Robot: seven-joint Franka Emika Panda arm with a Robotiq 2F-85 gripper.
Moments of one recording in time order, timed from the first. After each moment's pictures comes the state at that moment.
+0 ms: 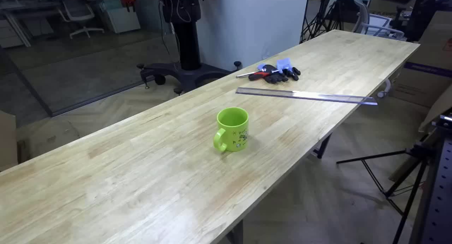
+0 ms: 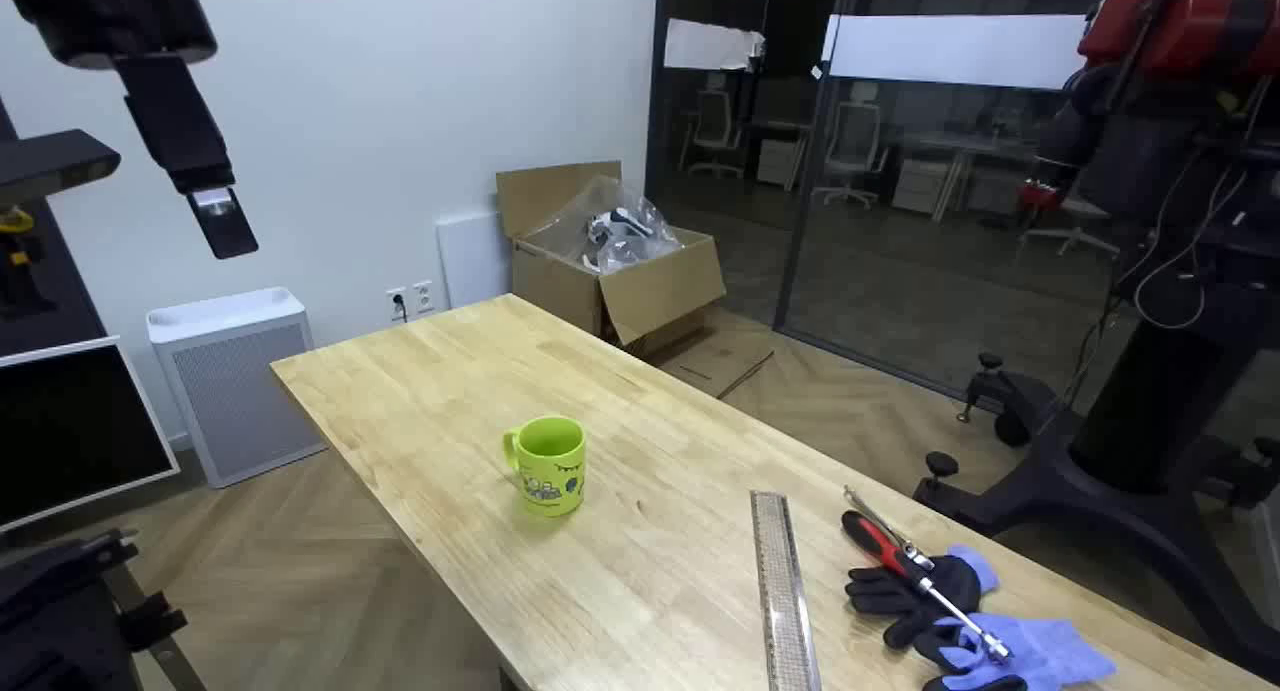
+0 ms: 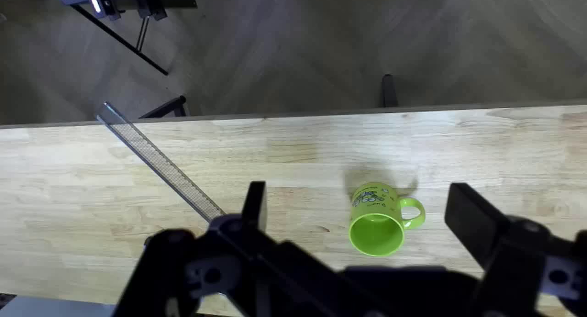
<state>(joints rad) 0.03 -0.83 0.34 -2.72 0.00 1.97 0.44</state>
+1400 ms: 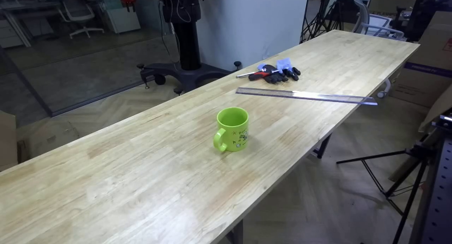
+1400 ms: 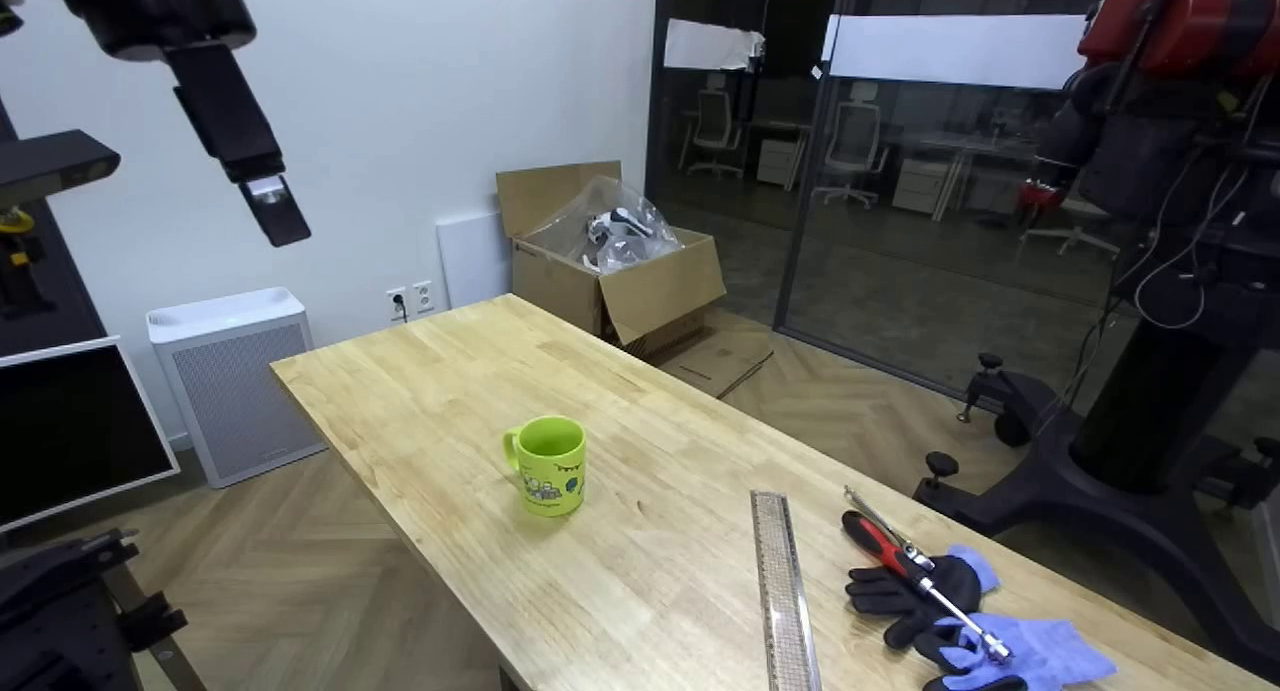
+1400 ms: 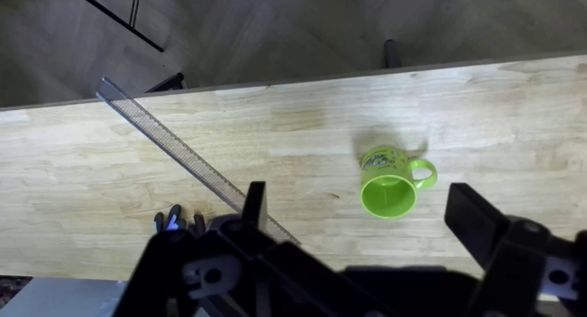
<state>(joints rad) -0.02 -0.82 0.31 -2.73 -0.04 2.06 0.44</state>
